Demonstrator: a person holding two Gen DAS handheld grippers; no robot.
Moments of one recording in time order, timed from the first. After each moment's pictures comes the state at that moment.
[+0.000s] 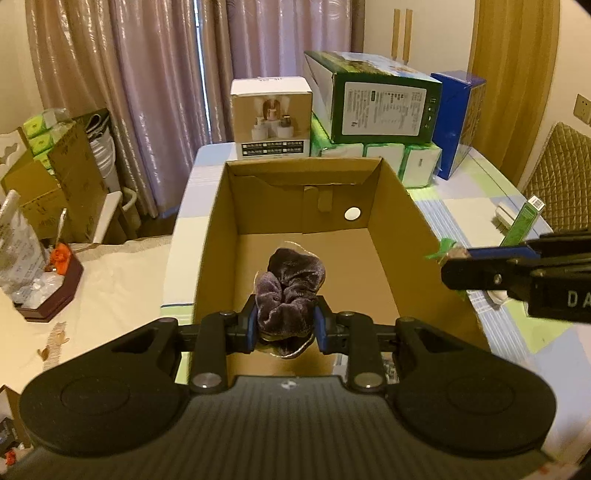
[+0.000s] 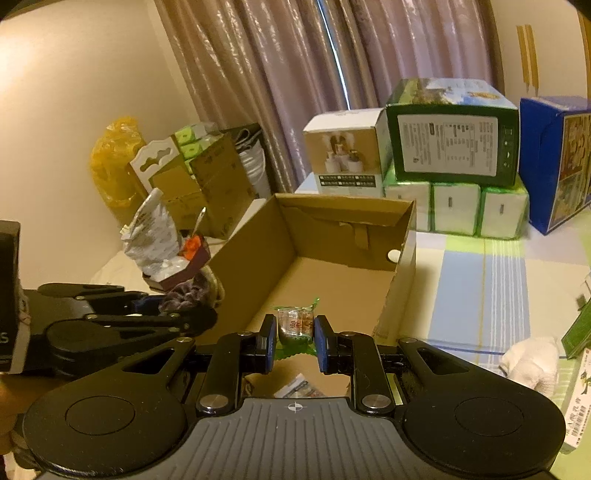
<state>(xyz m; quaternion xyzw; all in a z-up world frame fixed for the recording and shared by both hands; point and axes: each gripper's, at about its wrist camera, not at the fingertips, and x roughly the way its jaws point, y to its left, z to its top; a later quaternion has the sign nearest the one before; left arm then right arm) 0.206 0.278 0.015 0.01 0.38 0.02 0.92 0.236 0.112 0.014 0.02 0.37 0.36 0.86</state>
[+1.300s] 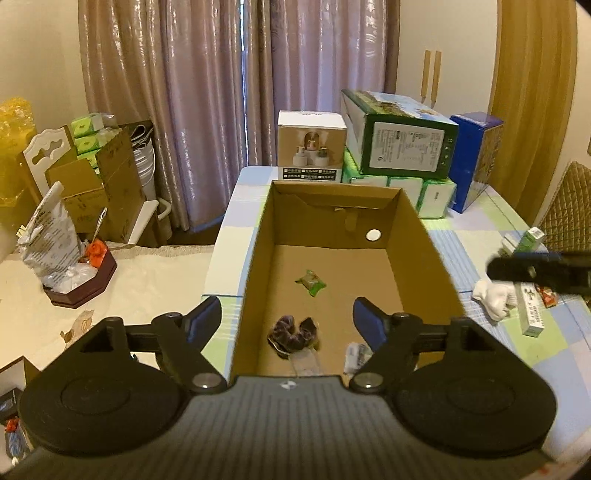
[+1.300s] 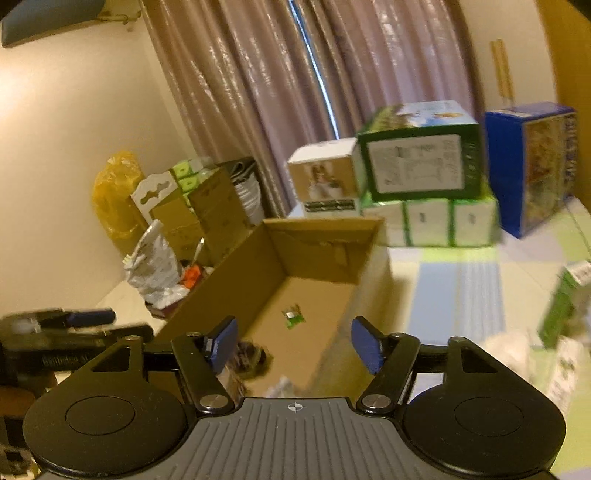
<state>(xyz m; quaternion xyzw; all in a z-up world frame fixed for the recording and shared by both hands) 0.127 0.278 0.048 -0.02 0.33 0.08 0.94 0.203 0.056 0.029 0.05 0.32 0.35 0.88</state>
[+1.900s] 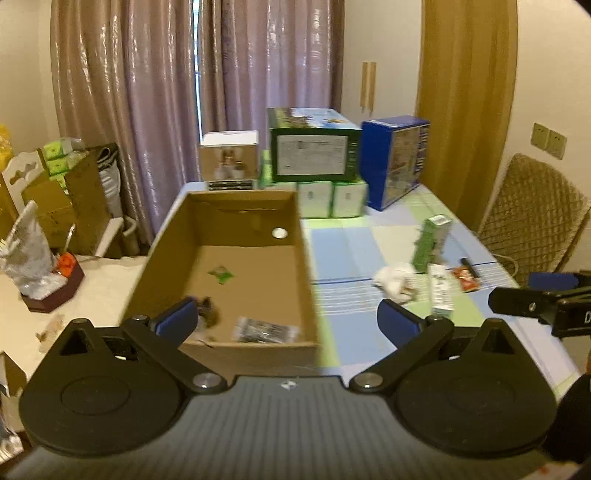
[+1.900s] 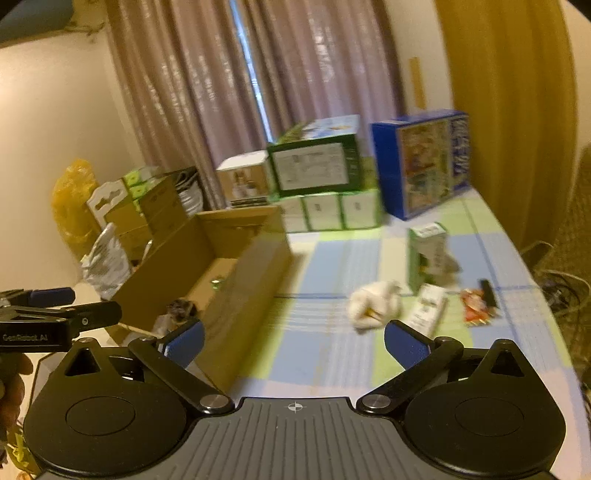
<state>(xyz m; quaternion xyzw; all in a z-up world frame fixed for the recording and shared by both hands) 0.058 0.140 0.072 -0.01 0.30 0.03 0.95 0.105 -0.086 0.051 0.04 0.32 0.26 0.91</state>
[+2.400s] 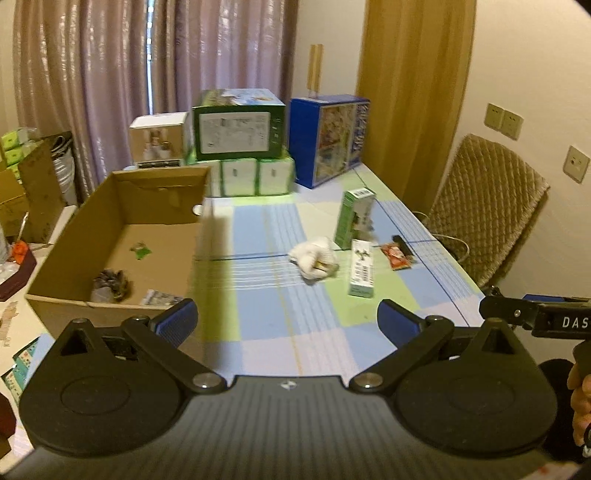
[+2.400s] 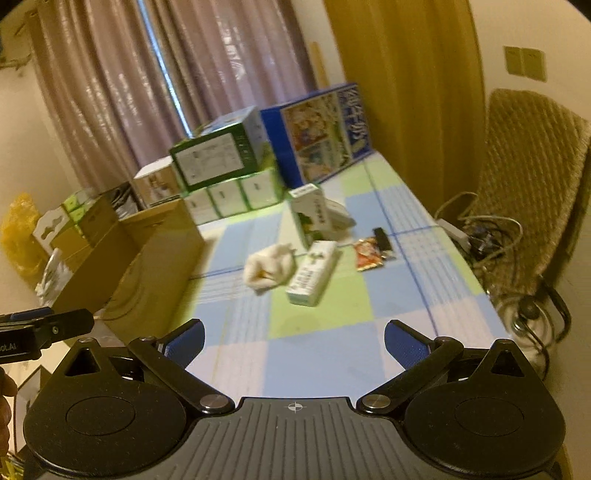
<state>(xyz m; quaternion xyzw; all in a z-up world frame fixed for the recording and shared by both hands) 0.050 0.048 0.051 -0.02 0.32 -0.04 0.95 0.078 -0.199 0.030 0.10 0.34 0.15 0.92</state>
